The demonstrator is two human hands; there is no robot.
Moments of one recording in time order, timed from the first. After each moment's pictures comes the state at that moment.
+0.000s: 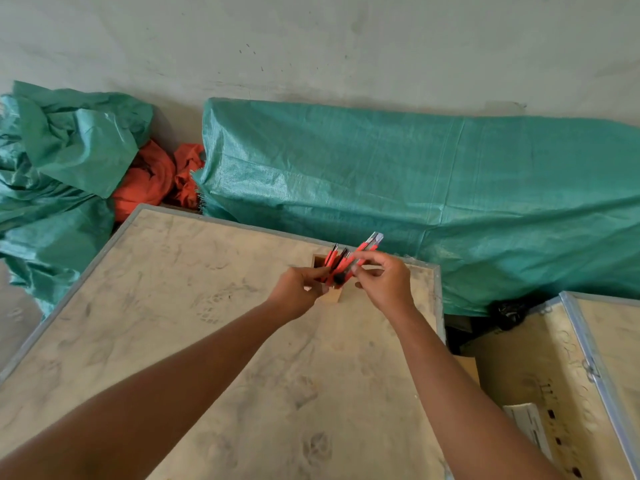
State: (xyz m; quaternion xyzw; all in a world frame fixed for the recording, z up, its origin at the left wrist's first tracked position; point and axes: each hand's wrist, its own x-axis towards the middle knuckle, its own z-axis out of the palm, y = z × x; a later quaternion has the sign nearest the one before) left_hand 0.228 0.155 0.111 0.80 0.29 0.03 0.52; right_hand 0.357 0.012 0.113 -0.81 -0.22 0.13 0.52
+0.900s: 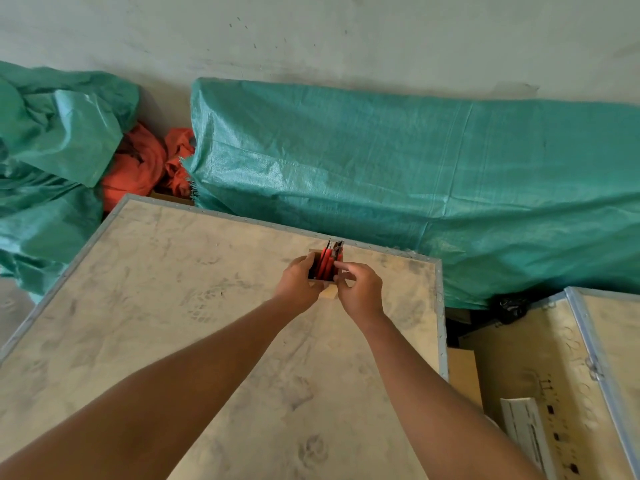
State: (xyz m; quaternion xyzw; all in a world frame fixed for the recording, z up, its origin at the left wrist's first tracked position) left_hand 0.266 0.161 0.070 0.85 0.31 0.03 0.42; right_hand 0.342 0.041 0.064 -0.86 -0.28 0.06 0.42
